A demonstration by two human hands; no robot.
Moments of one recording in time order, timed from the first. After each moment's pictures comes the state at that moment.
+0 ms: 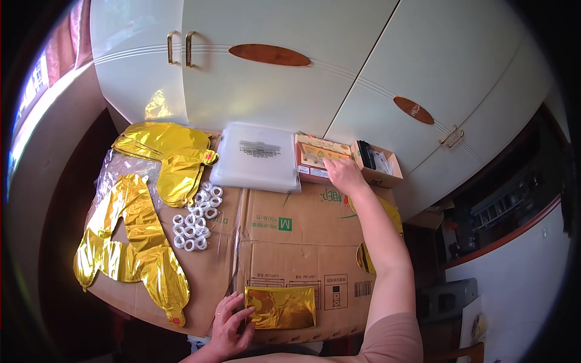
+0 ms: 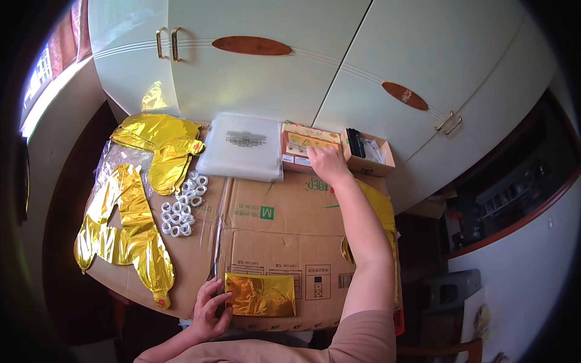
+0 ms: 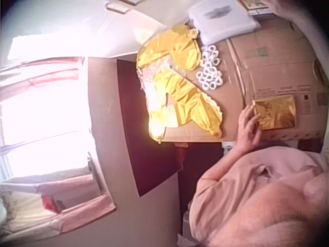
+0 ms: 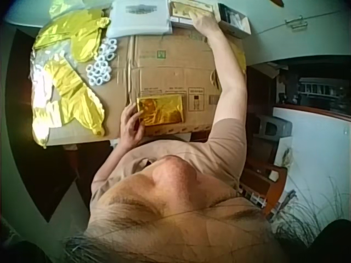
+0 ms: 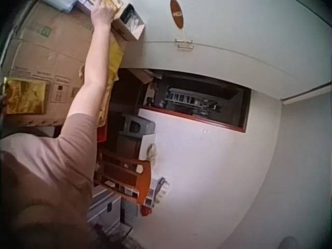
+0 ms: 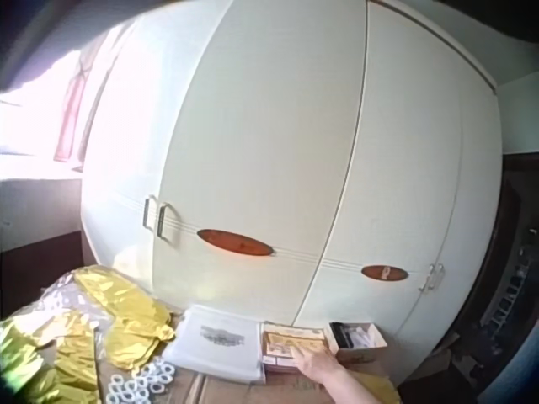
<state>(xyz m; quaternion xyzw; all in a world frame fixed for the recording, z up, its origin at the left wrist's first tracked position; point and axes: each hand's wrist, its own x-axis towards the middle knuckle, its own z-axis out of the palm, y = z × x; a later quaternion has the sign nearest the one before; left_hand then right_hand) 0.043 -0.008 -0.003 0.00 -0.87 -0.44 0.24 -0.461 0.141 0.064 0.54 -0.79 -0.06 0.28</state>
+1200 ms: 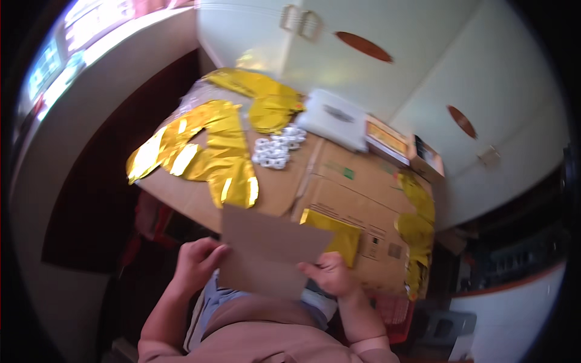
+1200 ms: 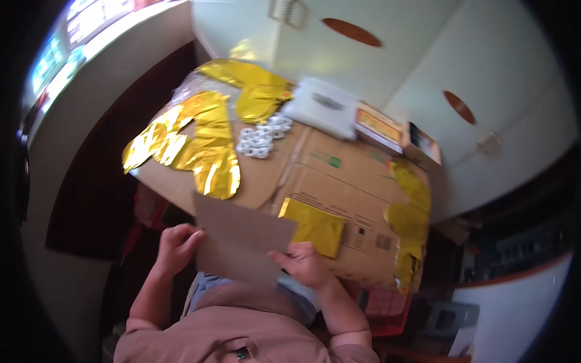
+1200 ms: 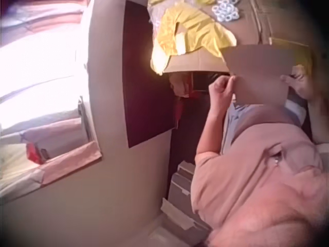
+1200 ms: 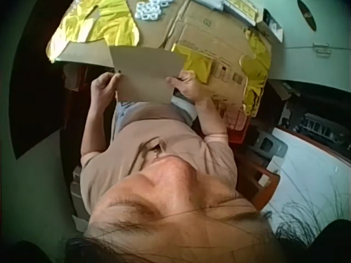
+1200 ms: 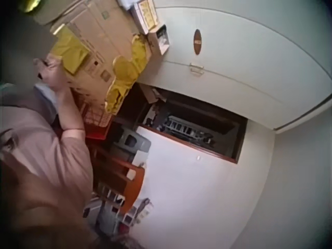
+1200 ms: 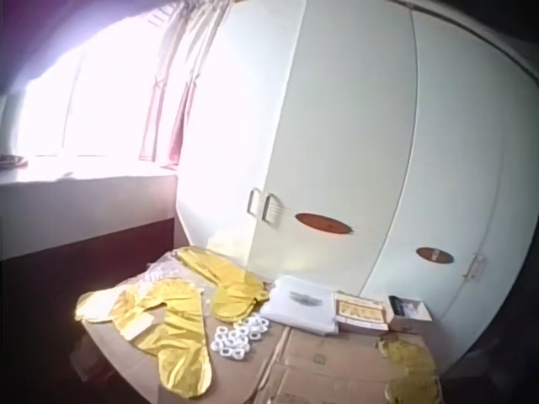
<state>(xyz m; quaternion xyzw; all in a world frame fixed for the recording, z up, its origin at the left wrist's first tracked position) 0.194 -0.064 0.067 0.30 -0.79 -0.50 0.17 -0.015 0.171 0.070 0.40 -0.68 0.52 -0.33</state>
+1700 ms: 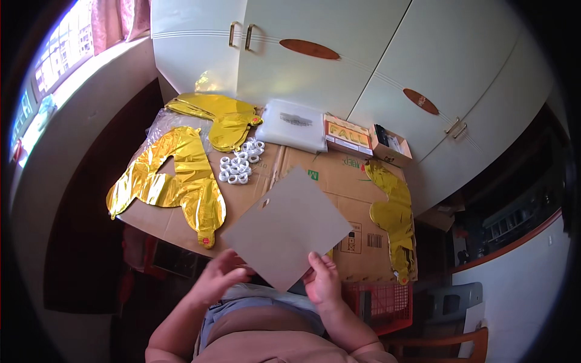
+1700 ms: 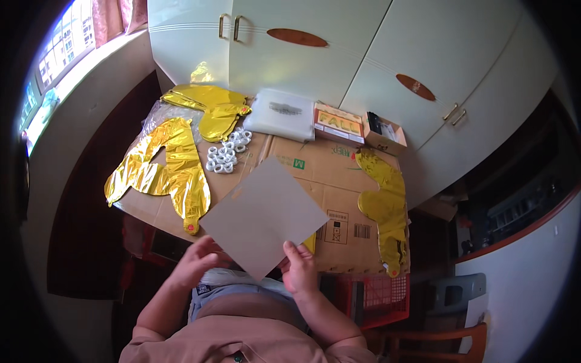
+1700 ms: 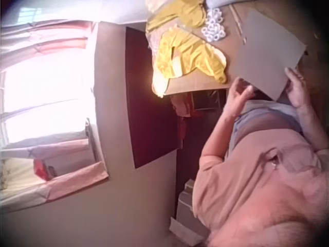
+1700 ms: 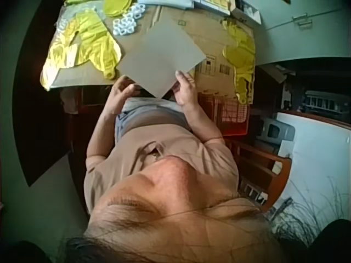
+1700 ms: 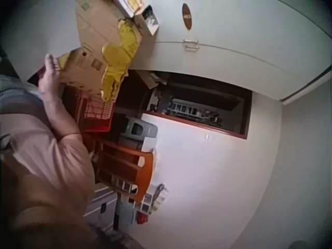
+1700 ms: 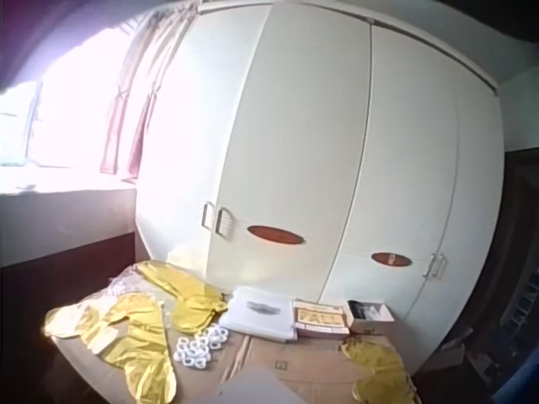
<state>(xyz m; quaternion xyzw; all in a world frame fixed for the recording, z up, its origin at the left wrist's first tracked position) 0.148 -0.029 0.054 0.11 -0.52 -0.84 0.03 0.005 0.196 0.033 0.02 -0.41 0.86 -0.30</state>
